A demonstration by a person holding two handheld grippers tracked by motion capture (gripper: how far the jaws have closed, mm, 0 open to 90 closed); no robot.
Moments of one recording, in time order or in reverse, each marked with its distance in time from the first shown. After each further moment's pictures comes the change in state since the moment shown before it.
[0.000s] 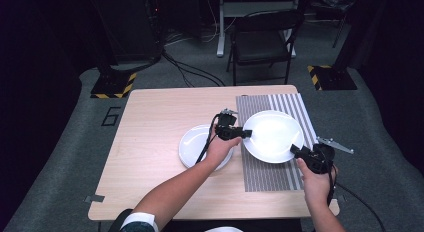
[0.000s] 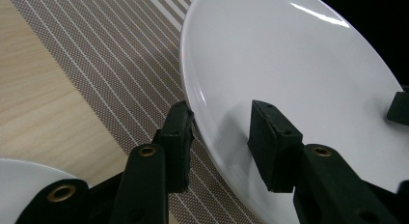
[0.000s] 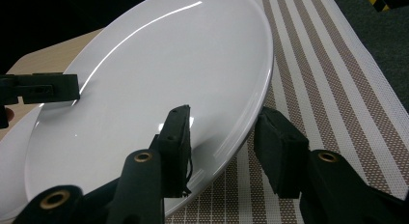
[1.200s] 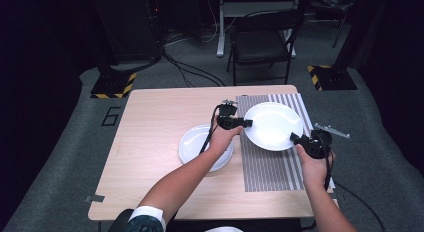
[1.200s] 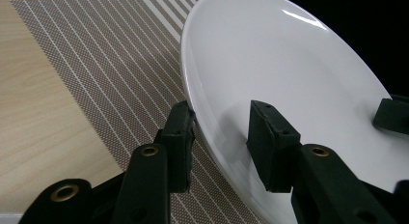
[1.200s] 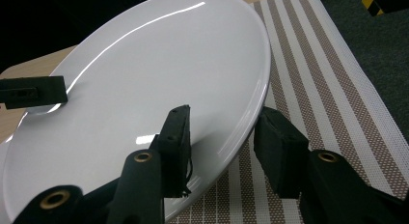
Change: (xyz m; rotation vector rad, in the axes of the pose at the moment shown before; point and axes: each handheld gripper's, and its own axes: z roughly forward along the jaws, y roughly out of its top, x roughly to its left) left arm 0.016 0.027 0.014 -0.033 0.007 -0.032; right arm -0.006 0.030 0.031 0.001 -0.023 0.009
